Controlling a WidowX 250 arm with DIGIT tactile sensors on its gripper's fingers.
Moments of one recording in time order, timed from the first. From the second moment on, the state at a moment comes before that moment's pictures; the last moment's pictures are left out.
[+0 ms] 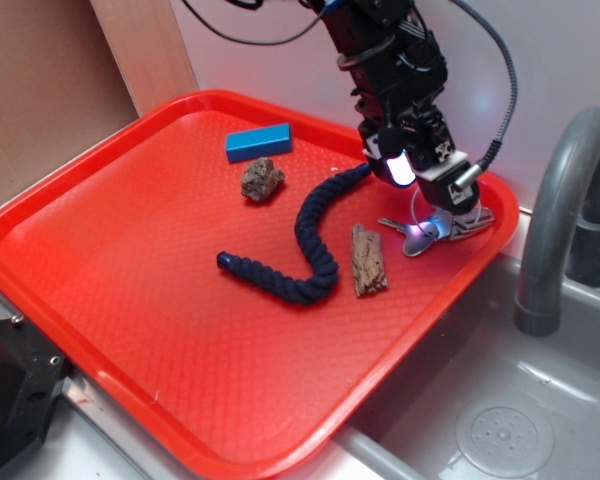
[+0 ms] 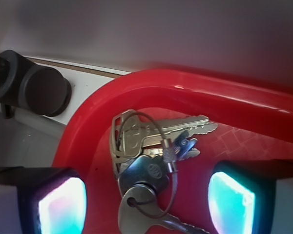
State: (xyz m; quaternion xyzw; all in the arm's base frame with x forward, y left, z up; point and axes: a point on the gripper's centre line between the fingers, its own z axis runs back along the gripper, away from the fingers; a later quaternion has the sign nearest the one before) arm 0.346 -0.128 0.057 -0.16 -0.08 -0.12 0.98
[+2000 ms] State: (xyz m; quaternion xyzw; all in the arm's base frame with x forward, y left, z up) arm 0.273 -0.063 0.175 0.04 -0.03 0.09 0.99
